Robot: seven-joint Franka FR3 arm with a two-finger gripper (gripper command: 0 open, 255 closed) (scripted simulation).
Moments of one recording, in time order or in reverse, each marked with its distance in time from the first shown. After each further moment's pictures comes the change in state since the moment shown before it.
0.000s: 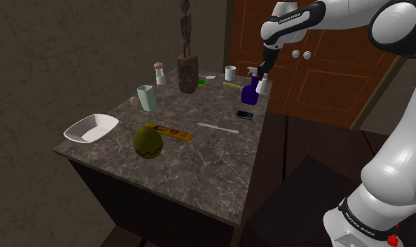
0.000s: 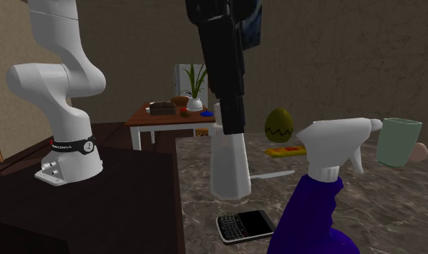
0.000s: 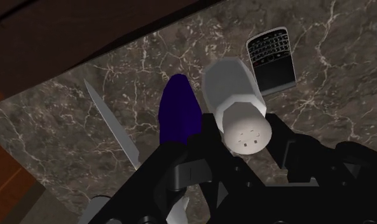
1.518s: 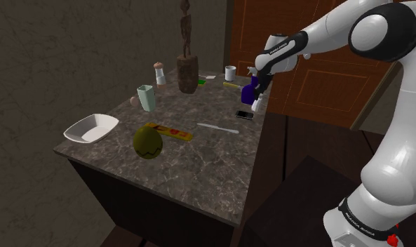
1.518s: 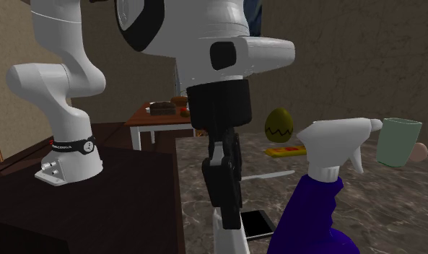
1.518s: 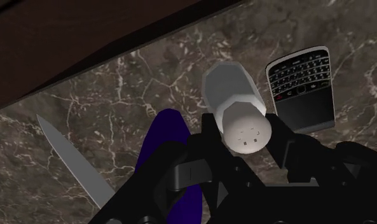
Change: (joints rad) arm -0.001 0.124 0.003 -0.146 0.006 0.269 -0.003
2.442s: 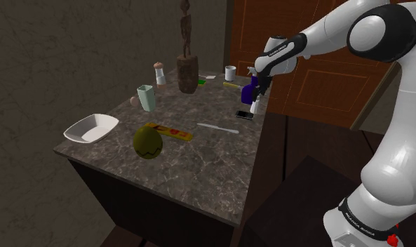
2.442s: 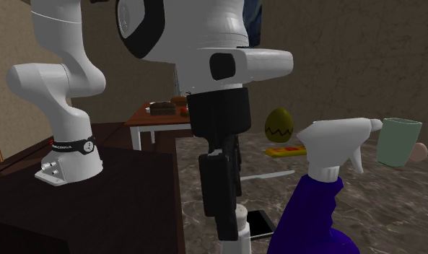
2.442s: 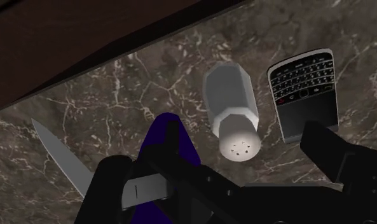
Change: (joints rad) arm 0.000 0.010 0.000 -0.009 0.000 0.020 0.000
